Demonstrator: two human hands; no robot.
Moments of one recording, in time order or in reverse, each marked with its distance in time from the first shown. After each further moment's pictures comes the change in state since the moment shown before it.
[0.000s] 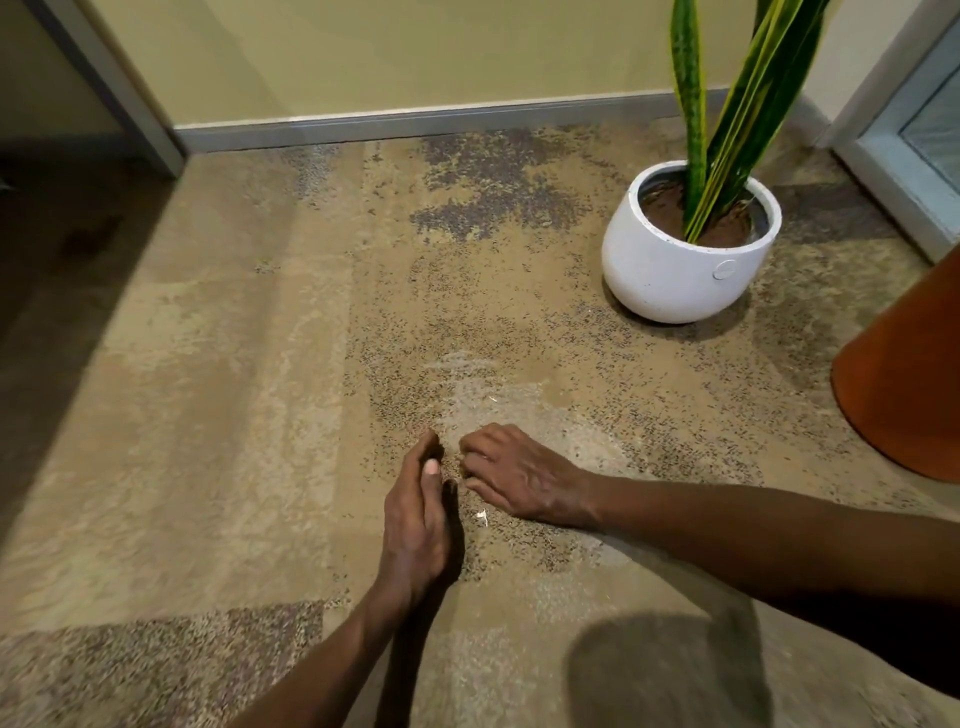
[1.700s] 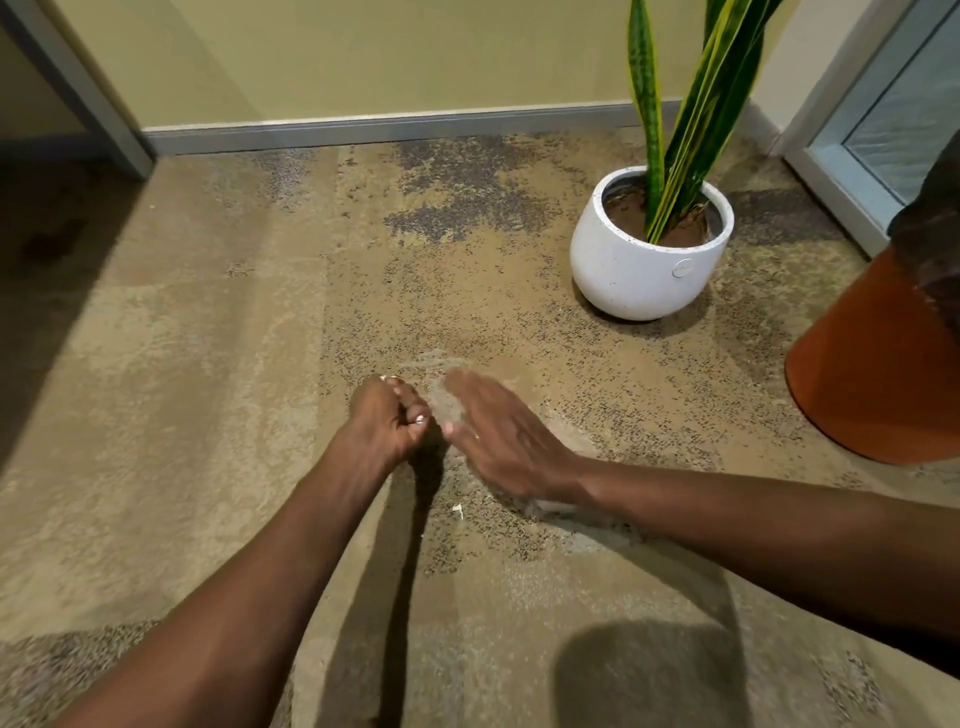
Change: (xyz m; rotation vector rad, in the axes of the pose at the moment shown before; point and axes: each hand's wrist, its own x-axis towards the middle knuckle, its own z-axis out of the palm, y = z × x) left_hand 0.118 0.056 0.000 -1.030 0.115 -0.962; right_hand 0.003 -0.030 -0.072 0.332 0.056 0.465
